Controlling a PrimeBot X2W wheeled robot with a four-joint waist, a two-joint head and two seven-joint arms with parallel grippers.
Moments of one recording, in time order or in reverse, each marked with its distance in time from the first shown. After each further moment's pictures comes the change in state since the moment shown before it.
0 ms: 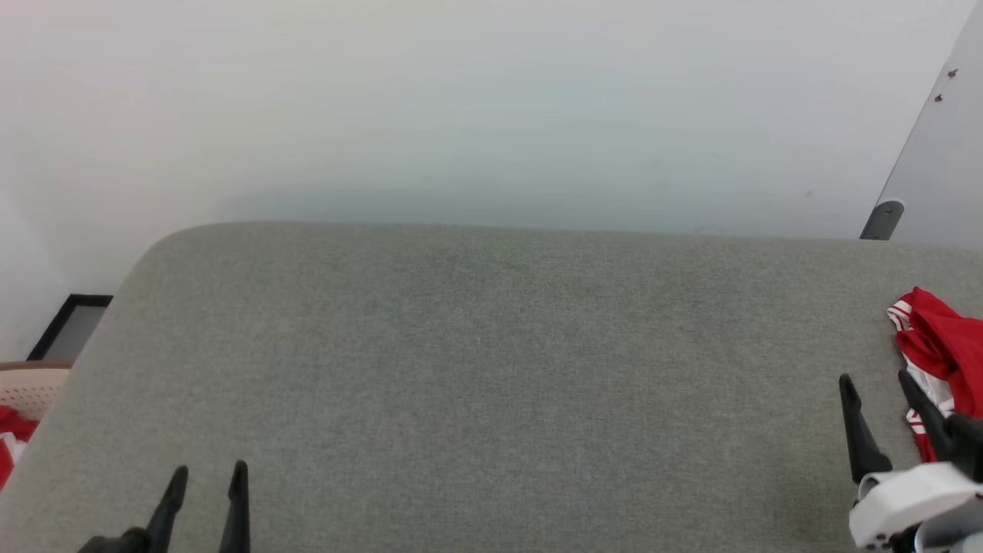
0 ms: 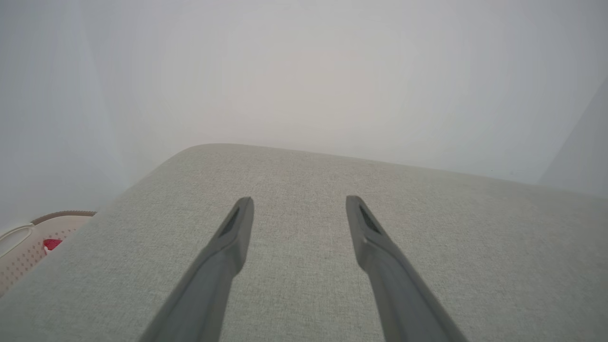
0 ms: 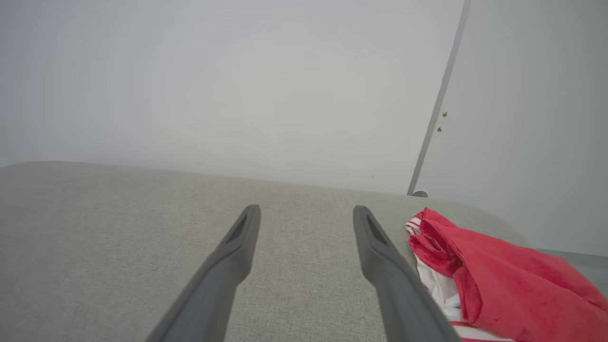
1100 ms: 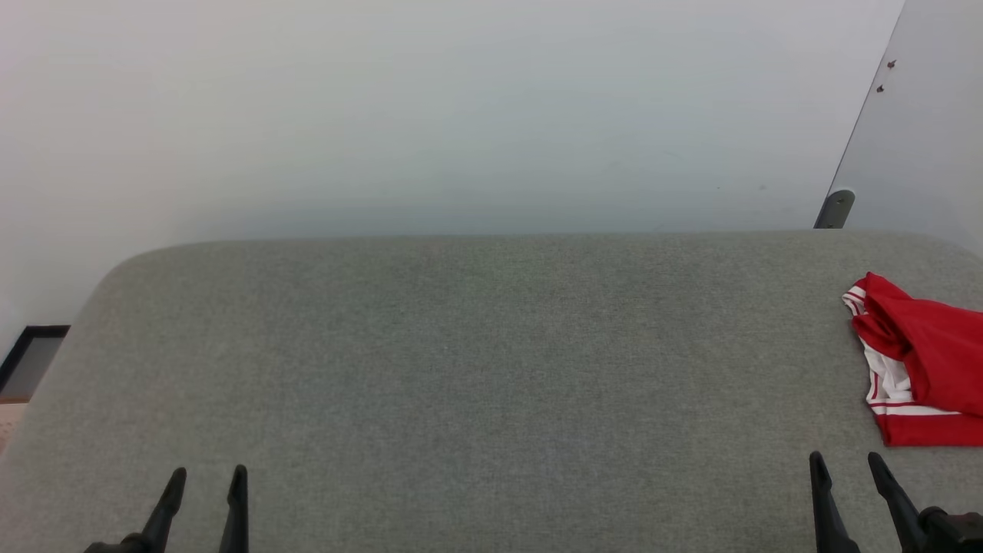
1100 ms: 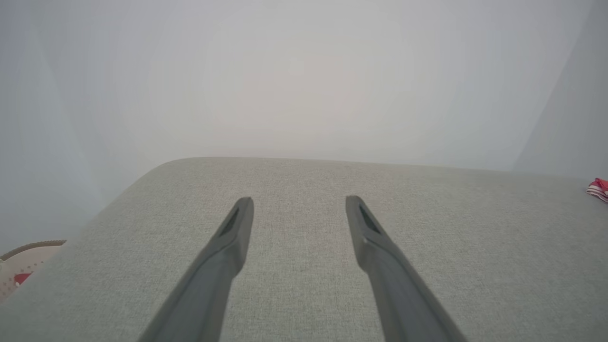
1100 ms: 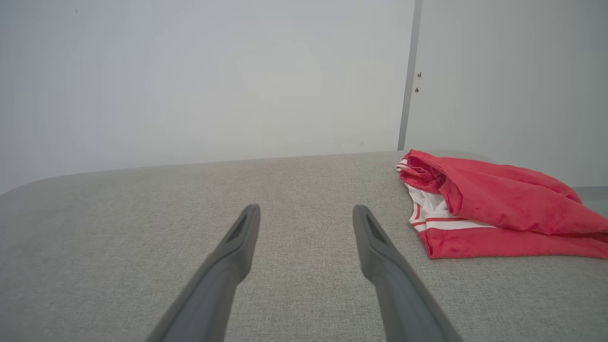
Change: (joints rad) left arm 0.032 -0.004 0.016 -0.039 0.058 -0.022 0.000; right arm 0.260 0.173 -0.081 -0.225 -0.038 0.000 0.000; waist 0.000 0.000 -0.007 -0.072
